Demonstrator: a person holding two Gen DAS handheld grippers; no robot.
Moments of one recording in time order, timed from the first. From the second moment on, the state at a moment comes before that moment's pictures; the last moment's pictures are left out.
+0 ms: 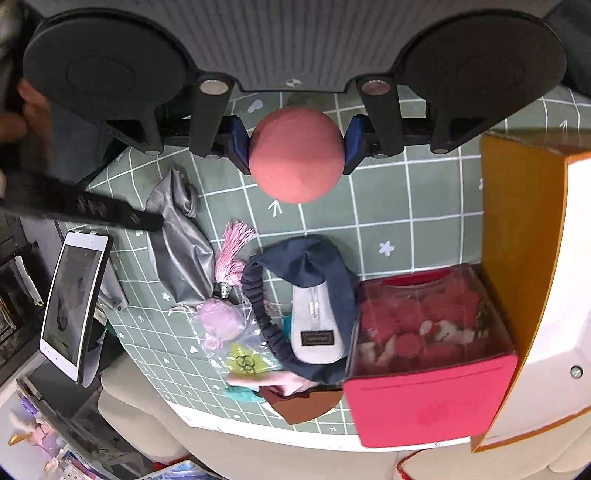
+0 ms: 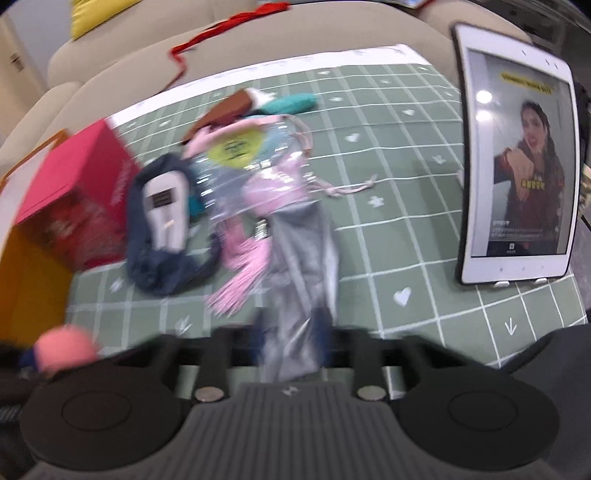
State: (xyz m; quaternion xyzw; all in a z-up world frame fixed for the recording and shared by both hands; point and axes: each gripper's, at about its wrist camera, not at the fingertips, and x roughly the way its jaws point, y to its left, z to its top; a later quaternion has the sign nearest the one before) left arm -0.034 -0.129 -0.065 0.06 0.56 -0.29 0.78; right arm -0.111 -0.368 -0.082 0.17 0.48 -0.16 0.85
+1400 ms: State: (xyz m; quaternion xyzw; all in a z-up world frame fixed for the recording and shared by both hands) left arm -0.033 -0.118 -0.063 0.05 0.55 -0.27 0.78; right arm -0.118 -0.339 -0.044 0.14 0.42 -0.15 0.88
